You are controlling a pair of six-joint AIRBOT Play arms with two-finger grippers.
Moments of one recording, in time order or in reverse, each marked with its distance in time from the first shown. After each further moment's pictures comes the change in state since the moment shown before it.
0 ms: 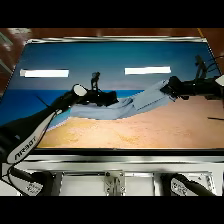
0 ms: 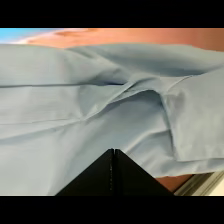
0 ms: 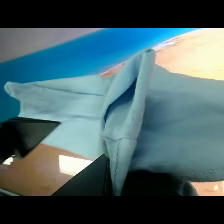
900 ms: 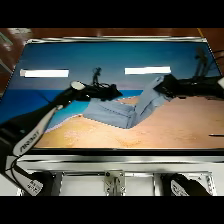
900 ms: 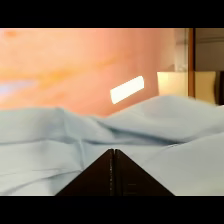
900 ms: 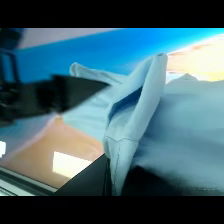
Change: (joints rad) left arm 0.106 -0.041 0.087 -0.274 -0.113 0.218; right arm 0.187 0.126 0.000 -0.051 -0.035 0.114
